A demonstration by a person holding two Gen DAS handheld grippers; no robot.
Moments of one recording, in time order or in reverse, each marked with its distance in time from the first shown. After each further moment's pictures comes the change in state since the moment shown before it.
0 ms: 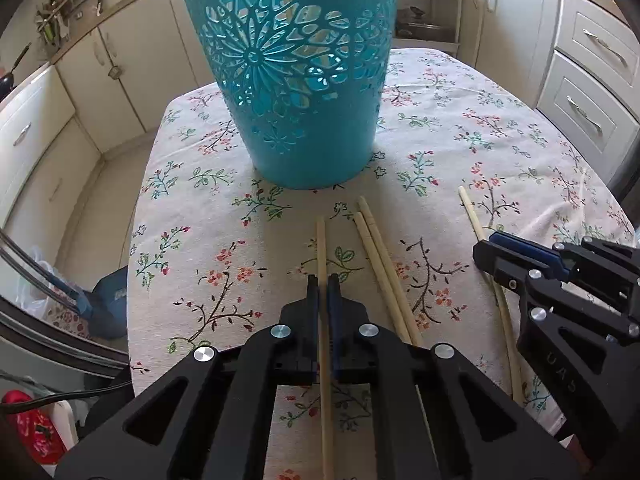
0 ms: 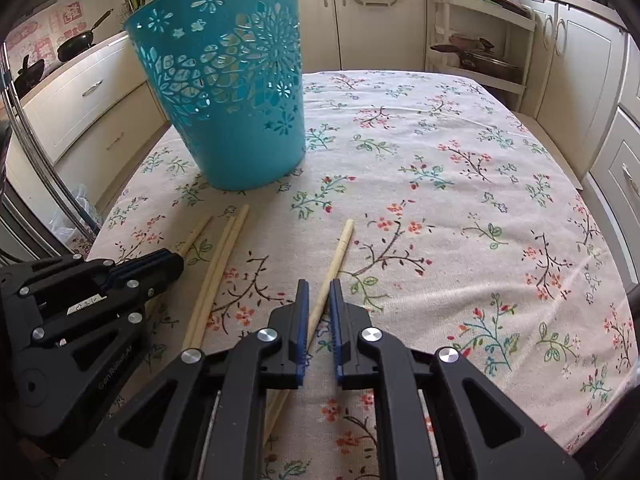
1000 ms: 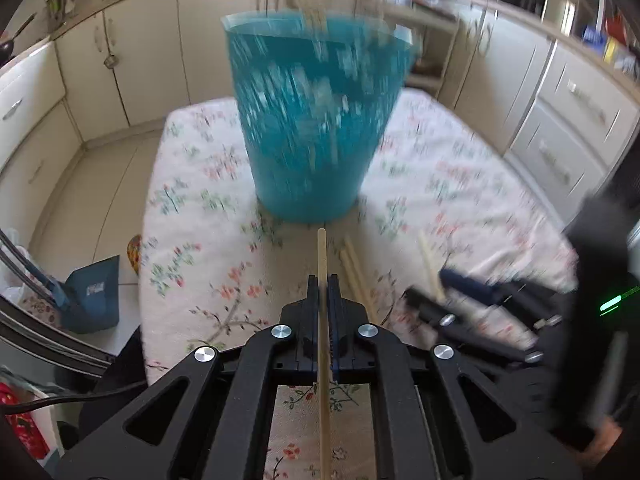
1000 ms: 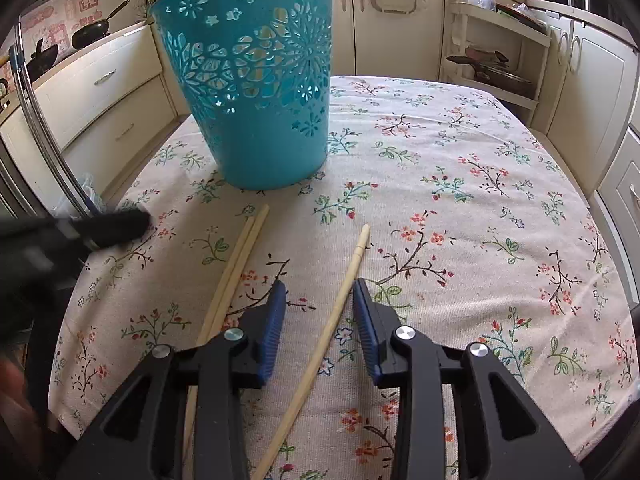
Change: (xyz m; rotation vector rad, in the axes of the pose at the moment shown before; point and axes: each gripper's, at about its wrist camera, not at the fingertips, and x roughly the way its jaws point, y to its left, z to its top) left arm -0.053 0.031 0.017 -0.100 -0.080 -0.160; right arm 0.003 0.013 -0.001 -0.054 -0.015 0.009
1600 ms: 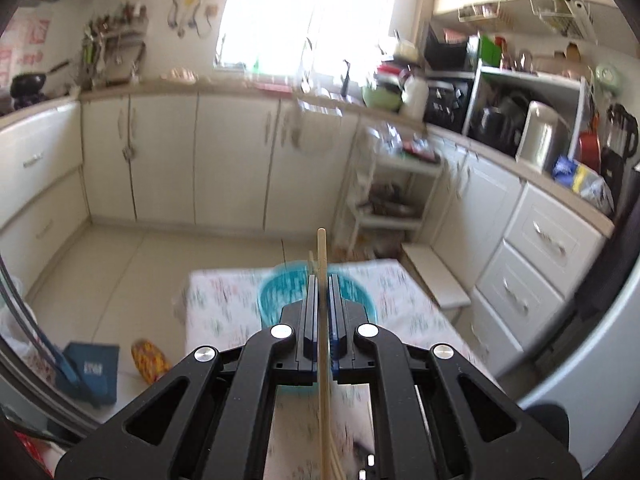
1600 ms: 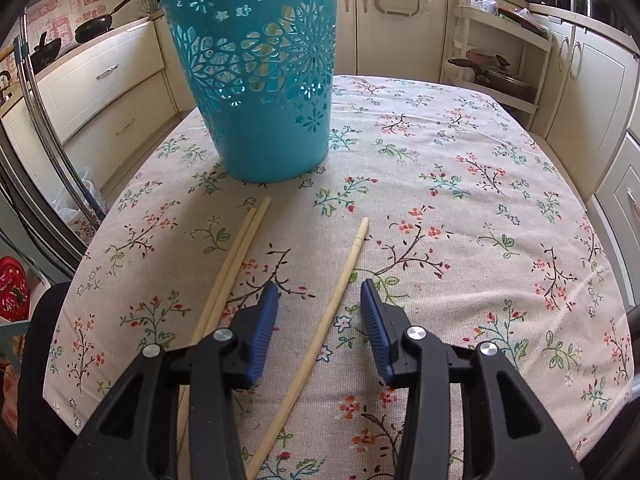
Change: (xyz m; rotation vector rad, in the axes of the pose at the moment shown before) left arm -0.135 0.006 0.120 -0.076 -0.421 -0.033; right arm -0.004 0.002 -0.006 -0.017 -0.002 -0.010
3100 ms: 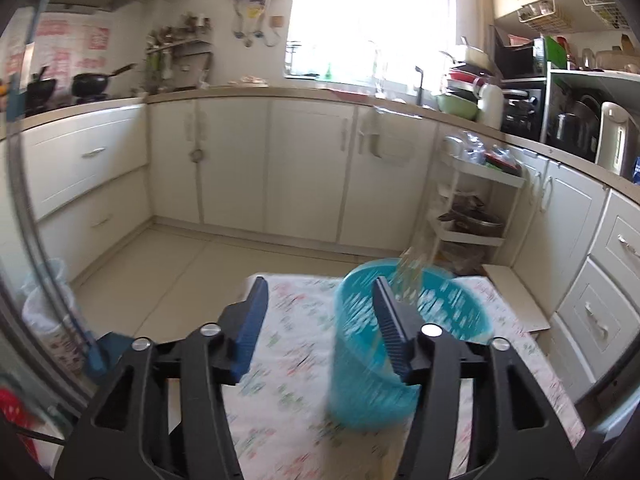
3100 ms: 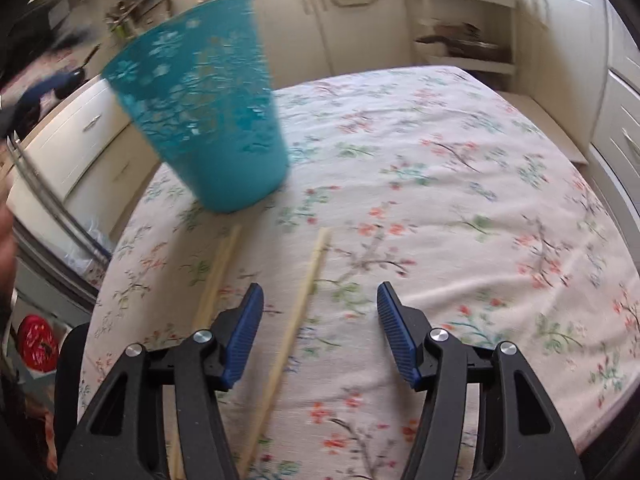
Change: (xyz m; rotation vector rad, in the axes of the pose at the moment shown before) left arm 0.064 0.031 -0.062 -0.048 -0.058 0.296; right arm -0.005 -0.040 0.002 0.200 -0.002 0.058
